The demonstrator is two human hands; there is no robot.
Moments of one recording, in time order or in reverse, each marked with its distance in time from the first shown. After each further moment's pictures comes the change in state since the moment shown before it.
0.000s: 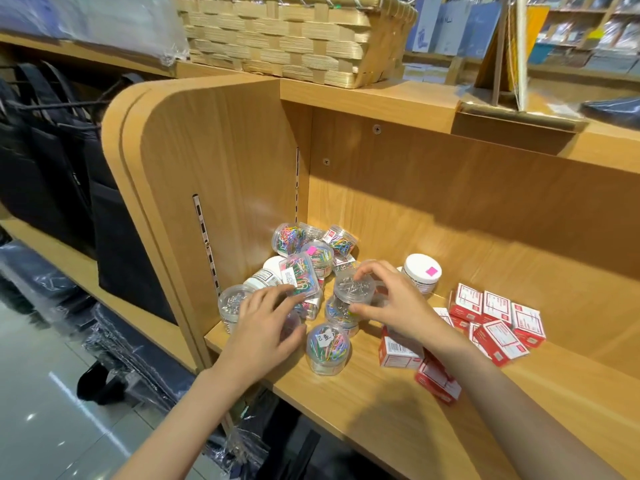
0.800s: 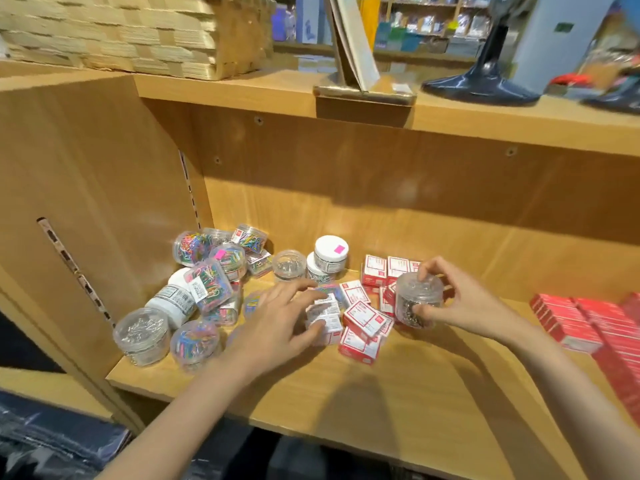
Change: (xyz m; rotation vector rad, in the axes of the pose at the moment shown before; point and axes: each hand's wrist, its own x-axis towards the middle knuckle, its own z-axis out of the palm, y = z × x) left_hand 0.048 0.091 0.036 -0.281 -0.110 0.397; right_hand -0.137 0.021 -0.124 -0.134 0.168 0.374
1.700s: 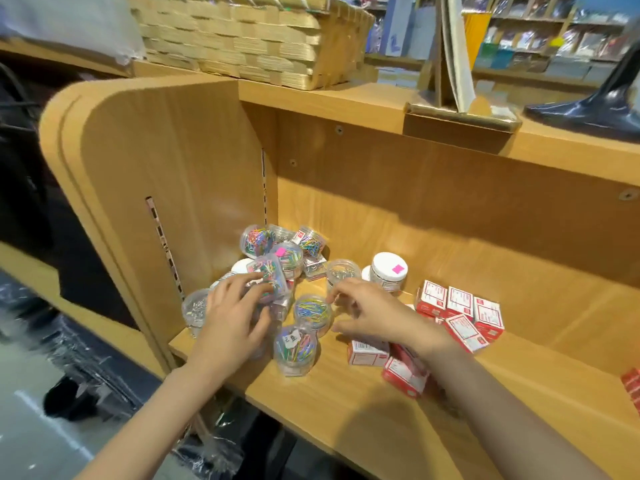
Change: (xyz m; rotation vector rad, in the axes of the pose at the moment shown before) left_hand -0.063 -0.049 -0.050 0.277 0.298 -0.400; right_hand 0.086 -0.083 0.116 -0.215 -0.363 -0.391
